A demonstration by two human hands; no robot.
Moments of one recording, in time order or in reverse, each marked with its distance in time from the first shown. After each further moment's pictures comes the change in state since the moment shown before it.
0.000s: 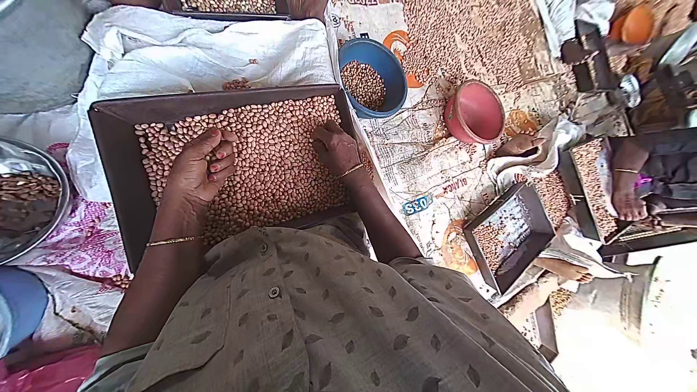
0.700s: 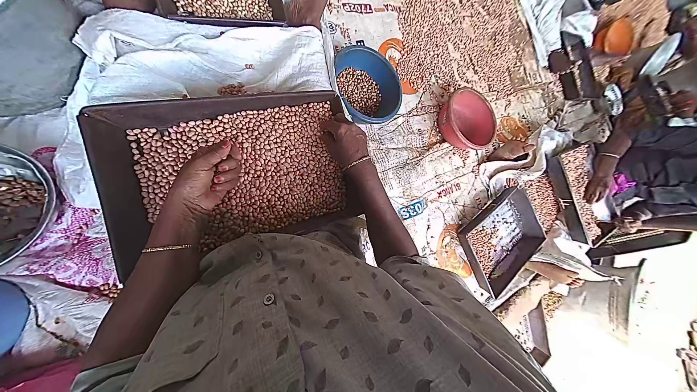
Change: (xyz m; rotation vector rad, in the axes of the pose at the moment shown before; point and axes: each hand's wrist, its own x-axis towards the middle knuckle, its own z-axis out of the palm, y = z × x) left_hand 0.002 -0.008 0.005 -0.012 -0.115 -0.092; right_hand 0.021 0.018 -0.023 -0.130 -0.032 0.095
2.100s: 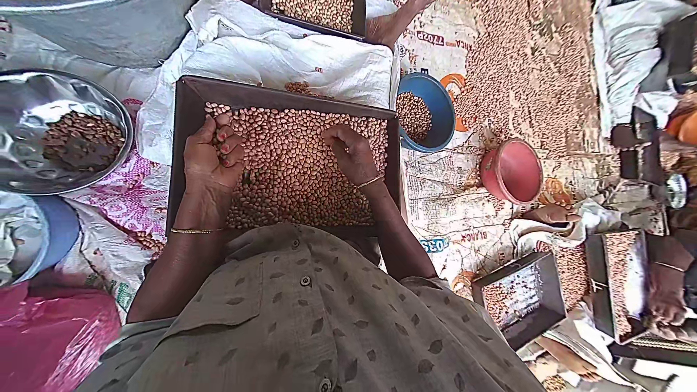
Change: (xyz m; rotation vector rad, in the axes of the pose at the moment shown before) left_hand -0.032 0.021 -0.025 -0.527 0.508 0.374; right_hand 0.010 -0.070 0.030 0.626 0.060 -0.475
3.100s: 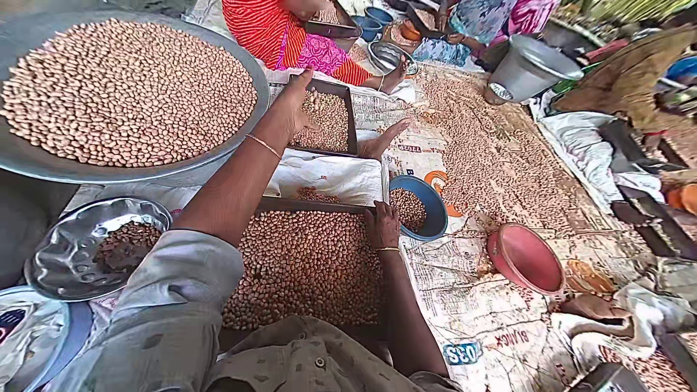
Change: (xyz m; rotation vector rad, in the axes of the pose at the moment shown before) left_hand 0.150 0.080 0.261 0.577 -0.199 0.048; right_hand 0.042 0.041 -0.048 -0.538 0.192 0.522
